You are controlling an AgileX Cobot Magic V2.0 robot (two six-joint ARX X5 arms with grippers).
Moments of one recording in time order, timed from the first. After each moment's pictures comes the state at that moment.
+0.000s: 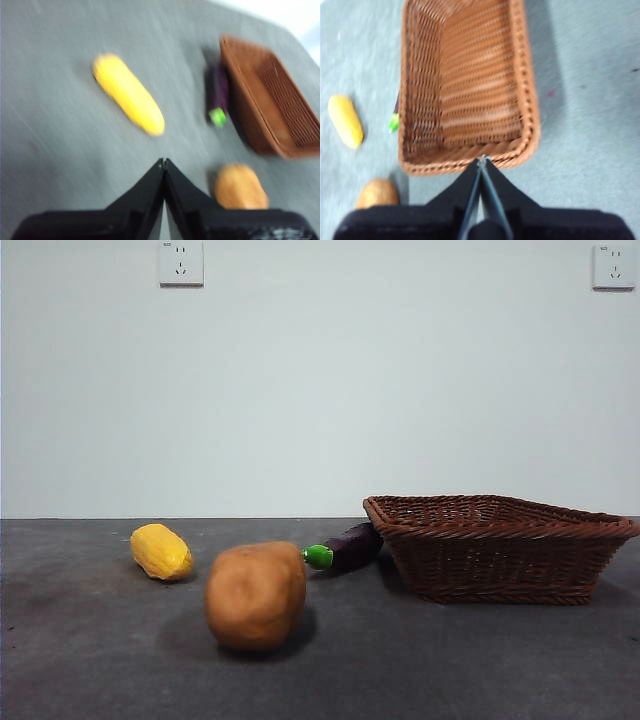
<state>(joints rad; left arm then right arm) 0.05 0.69 0.50 -0.38 0.52 -0.24 0.03 0.95 0.79 -0.65 -0.37 0.40</state>
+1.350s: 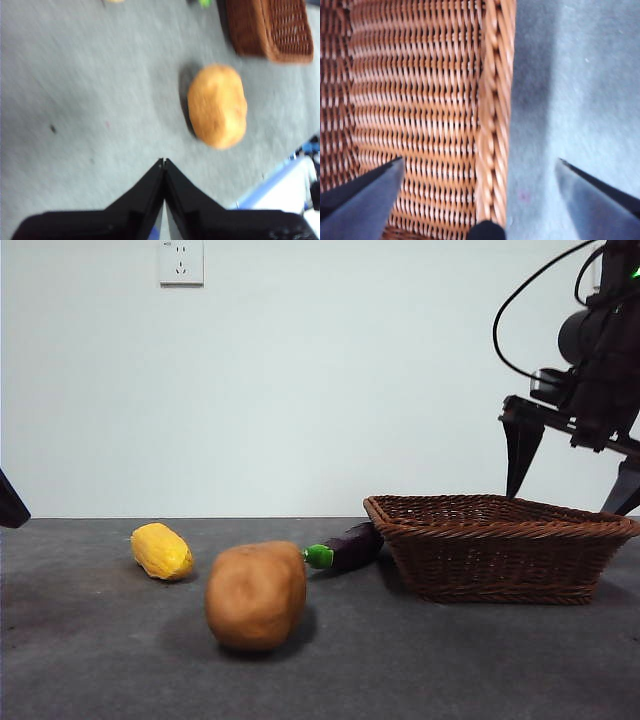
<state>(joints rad) -0.07 1.03 0.52 -0.51 0.69 -0.20 0.03 1.95 1.55 -0.92 -0.34 0.07</state>
